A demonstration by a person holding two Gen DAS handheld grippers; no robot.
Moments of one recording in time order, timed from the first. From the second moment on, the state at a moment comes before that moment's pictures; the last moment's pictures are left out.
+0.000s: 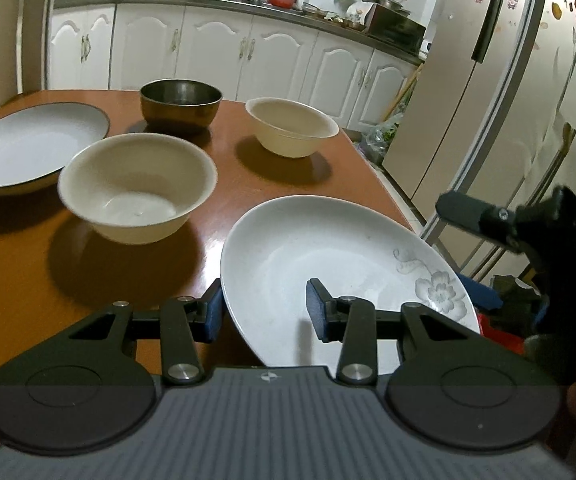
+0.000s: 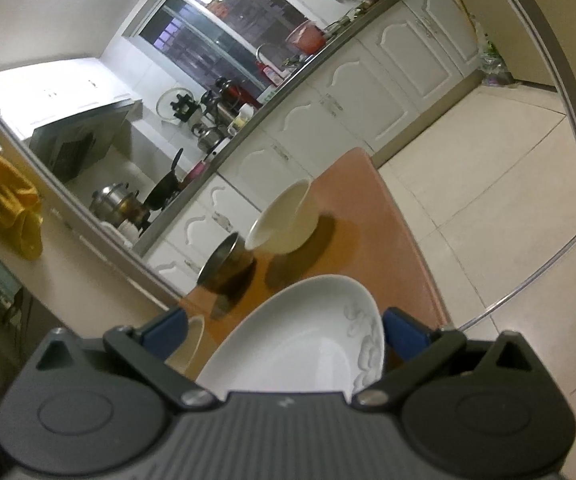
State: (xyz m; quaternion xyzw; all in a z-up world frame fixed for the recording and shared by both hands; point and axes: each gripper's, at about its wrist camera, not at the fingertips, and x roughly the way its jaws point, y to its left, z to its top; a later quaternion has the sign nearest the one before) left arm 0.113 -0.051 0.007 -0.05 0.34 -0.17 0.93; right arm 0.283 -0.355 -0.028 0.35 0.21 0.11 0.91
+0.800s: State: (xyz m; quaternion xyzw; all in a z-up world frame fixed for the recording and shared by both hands) left arm 0.093 0.018 0.025 -0.11 0.31 -0.13 0.94; right arm 0.259 -0.277 -0.003 0.34 0.21 0.17 0.90
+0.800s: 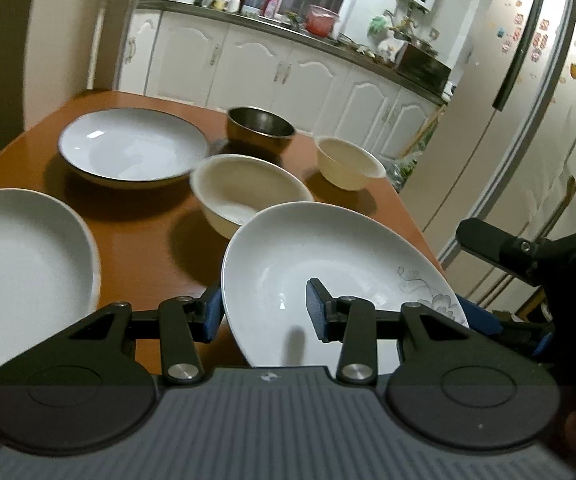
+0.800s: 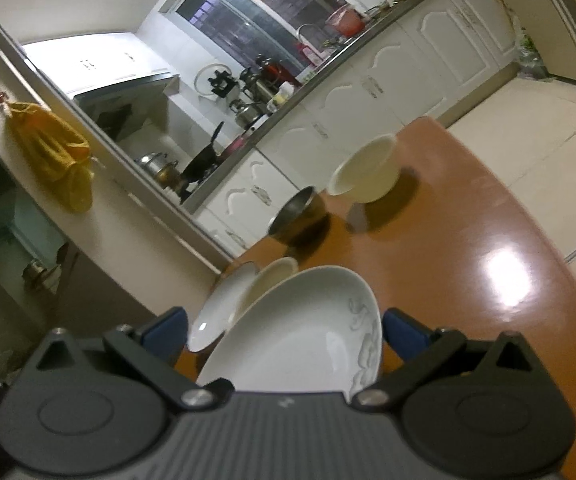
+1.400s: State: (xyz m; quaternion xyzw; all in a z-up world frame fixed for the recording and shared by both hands) left arm 0.061 0.105 0.031 -0.15 0.28 -0.03 0.95; right arm 0.281 -0.172 0.012 0.30 0.24 0.27 0.88
